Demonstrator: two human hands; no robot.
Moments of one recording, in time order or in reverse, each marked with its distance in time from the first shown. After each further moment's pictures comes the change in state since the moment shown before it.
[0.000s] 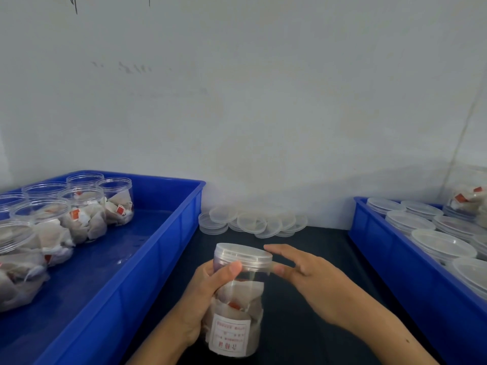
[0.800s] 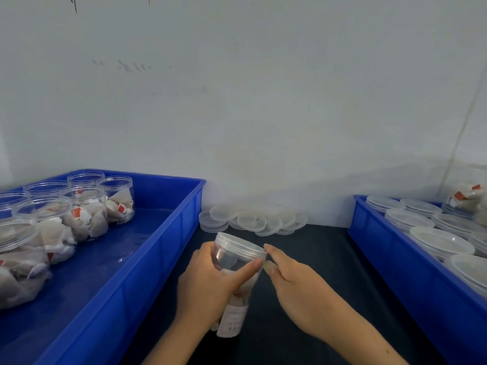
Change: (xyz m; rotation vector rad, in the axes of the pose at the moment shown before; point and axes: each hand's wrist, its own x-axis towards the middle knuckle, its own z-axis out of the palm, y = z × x) left_hand 0.001 0.000 0.015 0.743 0.485 0.189; right_hand -0.007 -0.024 0.024 -0.011 0.050 0.051
